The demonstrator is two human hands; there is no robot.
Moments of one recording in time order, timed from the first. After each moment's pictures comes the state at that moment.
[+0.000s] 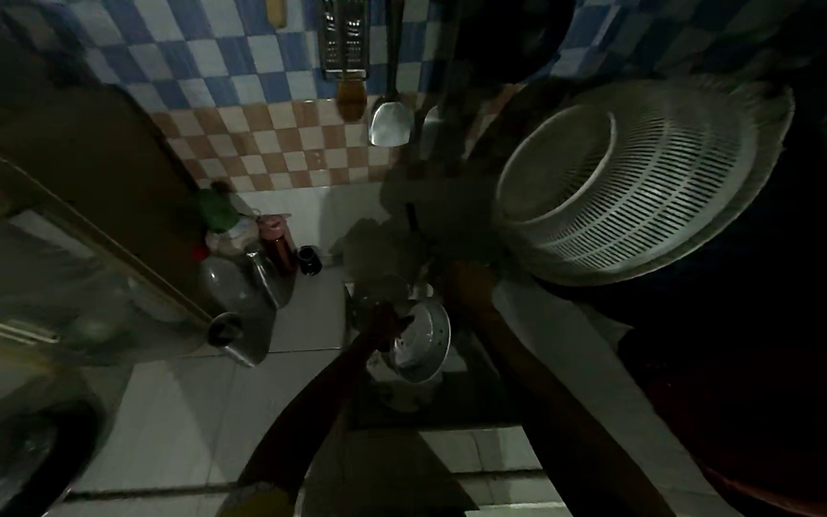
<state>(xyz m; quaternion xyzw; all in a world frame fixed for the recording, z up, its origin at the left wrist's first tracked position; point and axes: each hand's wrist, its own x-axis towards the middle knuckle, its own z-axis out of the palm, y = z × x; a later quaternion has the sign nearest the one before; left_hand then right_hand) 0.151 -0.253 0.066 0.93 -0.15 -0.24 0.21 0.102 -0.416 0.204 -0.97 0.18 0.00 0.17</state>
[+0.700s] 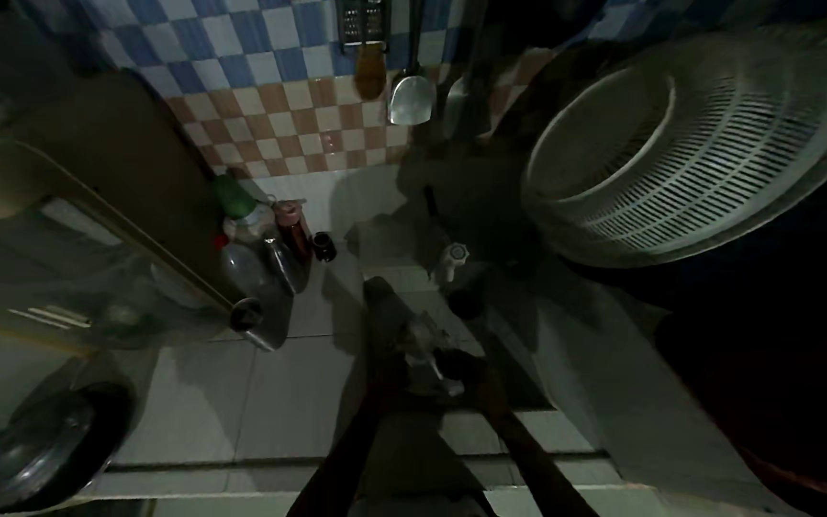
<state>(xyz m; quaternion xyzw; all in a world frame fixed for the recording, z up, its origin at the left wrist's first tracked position) 0.015 -0.187 -0.016 0.70 0.07 -0.32 0.63 -0.057 -0.394 0.029 -0.85 0.17 0.02 0.50</state>
